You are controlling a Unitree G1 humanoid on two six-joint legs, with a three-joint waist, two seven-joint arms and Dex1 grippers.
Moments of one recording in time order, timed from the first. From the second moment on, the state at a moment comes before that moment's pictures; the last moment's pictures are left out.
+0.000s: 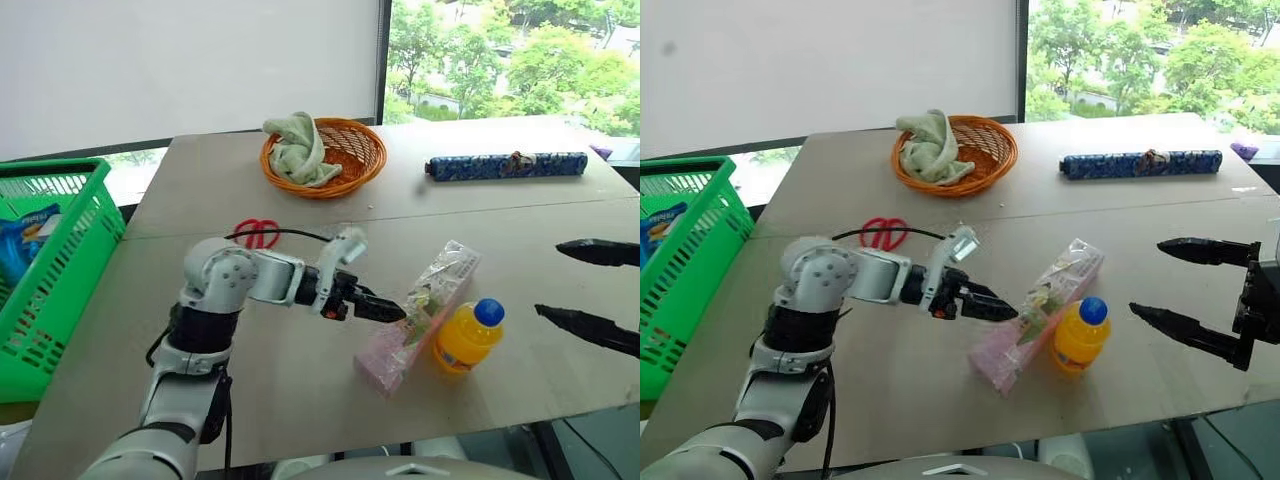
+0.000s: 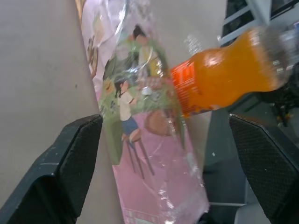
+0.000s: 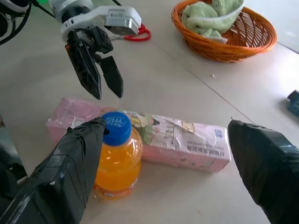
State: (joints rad) left arm -0.66 0.35 -0.18 -0.09 -0.94 1.61 -0.46; right arm 0.33 -1.03 -0.96 -0.74 0.95 0.84 1.08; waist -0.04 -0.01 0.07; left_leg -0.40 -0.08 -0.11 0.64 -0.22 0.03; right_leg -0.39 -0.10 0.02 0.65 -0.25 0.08
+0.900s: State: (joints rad) left arm -0.63 0.37 -0.35 -0.08 -0.72 1.42 -0.63; right arm 0.13 -1.32 -0.77 -0.33 0.78 0.74 1.26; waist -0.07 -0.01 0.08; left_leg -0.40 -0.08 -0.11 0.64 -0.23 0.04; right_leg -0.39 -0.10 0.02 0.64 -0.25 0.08
